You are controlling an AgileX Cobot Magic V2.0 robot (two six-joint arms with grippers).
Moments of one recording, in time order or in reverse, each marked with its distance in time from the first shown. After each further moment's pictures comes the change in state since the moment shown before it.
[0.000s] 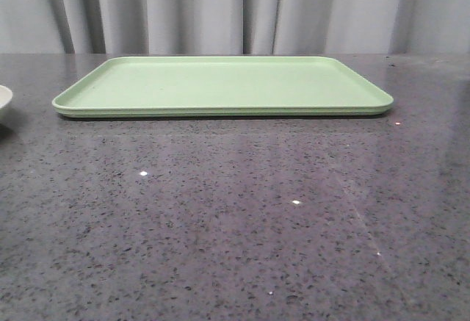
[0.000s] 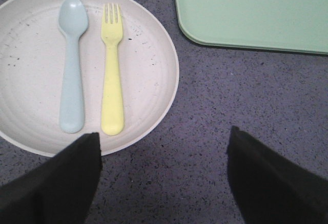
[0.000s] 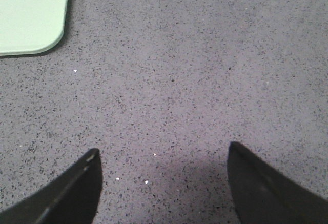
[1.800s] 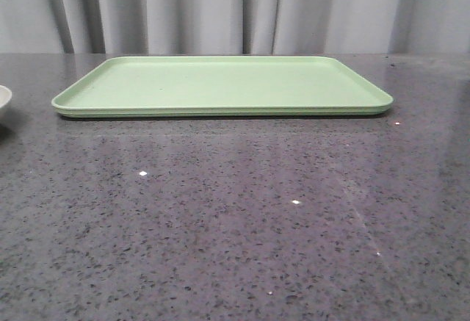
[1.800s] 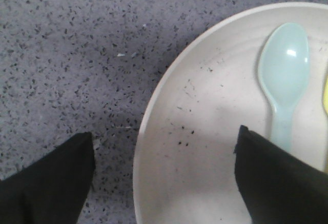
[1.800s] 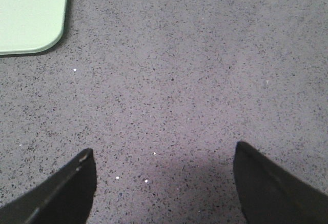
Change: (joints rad) left arm 0.355 0.736 -0.223 0.078 -0.158 0.209; right arm 0.000 0.000 0.000 0.002 0.003 0.000
